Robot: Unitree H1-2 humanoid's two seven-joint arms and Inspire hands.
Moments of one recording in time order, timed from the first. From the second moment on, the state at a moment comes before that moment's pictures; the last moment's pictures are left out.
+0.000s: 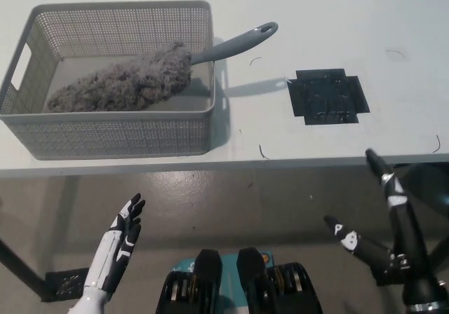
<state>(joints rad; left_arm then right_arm) -0.03 0.13 -0.02 0.20 0.17 -0.35 0.00 -0.02 -0.10 0.06 -0.17 -0.27 -0.34 -0.03</state>
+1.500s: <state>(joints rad) -0.12 0.14 -0.03 0.22 0.18 -0.38 -0.01 -1.16 -0.12 0.52 0.68 -0.87 0.33 0.41</state>
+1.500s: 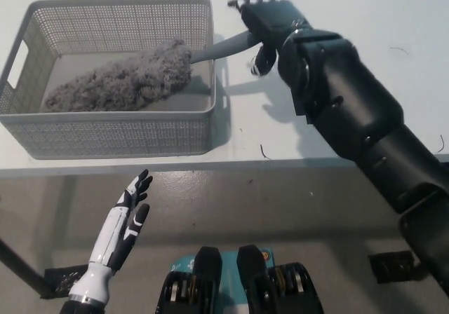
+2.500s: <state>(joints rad) -0.12 0.15 -0.06 0.22 0.17 -0.39 -0.04 -1.34 -0.07 0.51 0.74 -0.85 0.36 0.37</state>
